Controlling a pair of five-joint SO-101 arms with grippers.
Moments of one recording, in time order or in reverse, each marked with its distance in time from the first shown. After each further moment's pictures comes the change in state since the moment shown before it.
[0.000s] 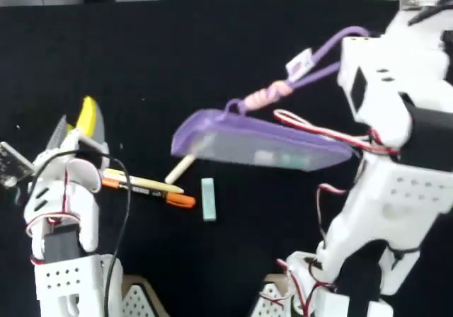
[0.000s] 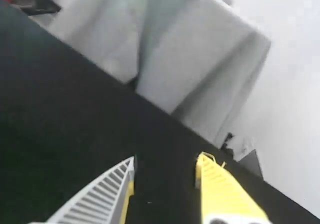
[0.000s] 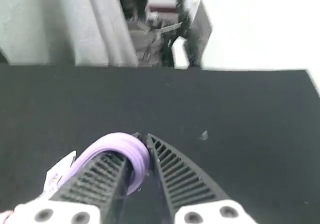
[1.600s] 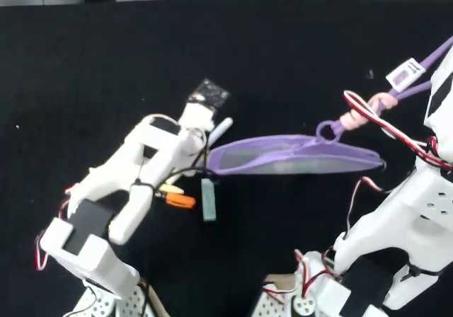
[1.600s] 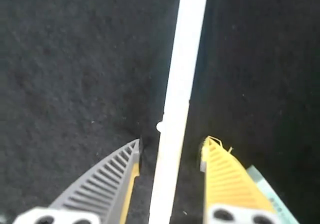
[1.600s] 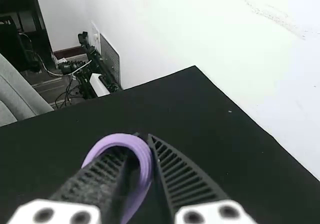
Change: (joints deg) left arm 32.0 90.1 -47.5 18.2 -44.0; right arm 22.6 0.5 -4.1 -4.7 -3.3
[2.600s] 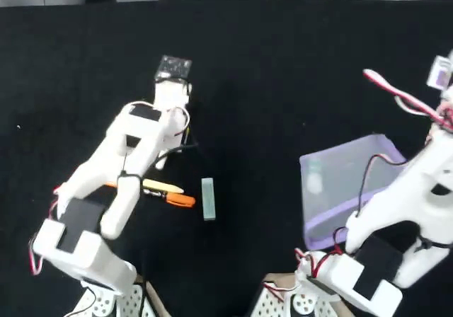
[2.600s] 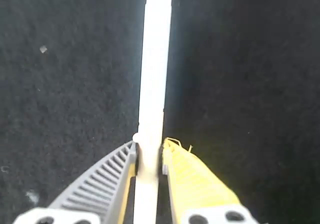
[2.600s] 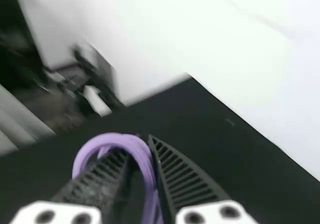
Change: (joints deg) left arm -7.6 -2.5 -3.3 -2.6 14.6; right arm 0.0 9.1 -5.3 -6.2 -2.6
